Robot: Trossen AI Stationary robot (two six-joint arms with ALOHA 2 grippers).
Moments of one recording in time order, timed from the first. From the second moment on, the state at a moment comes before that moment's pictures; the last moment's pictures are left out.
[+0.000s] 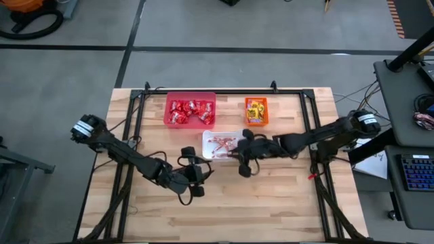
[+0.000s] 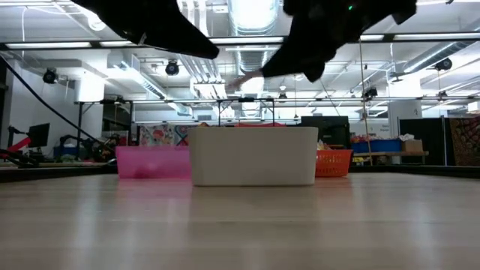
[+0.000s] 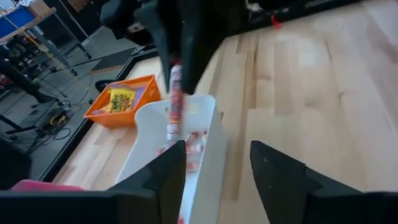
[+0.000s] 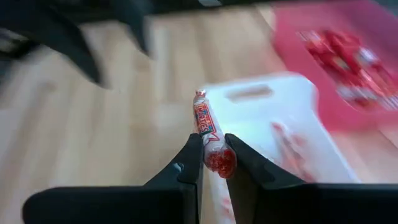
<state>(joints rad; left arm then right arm) -0.50 1.55 0.87 0.15 -0.82 -0.04 0.16 1.48 0.87 0.10 0.20 0.18</state>
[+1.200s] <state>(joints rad) -0.40 0.77 0.44 0.21 -0.59 0.13 -0.11 1.88 1.32 -0.39 0.07 -0.07</state>
